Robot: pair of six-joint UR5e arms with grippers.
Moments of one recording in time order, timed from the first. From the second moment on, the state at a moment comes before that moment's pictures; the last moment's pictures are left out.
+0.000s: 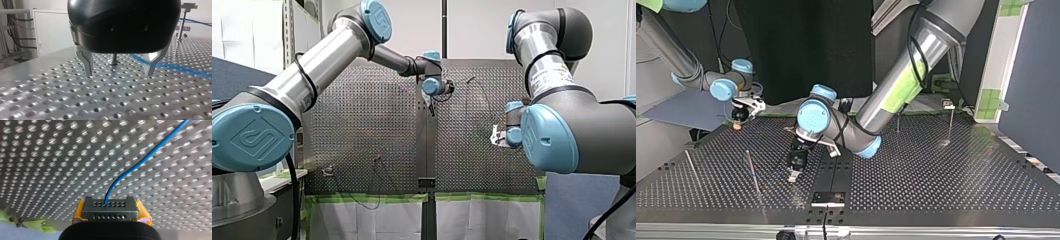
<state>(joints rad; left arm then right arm) -0.60 -2.33 -0.90 -2.91 -1.71 -1.89 1.74 -0.76 1.47 -0.50 1.69 1.67</state>
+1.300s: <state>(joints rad) -0.60 -2.33 -0.87 -2.96 -1.73 -1.89 1.62 -0.50 1.50 -0.76 1.66 1.68</state>
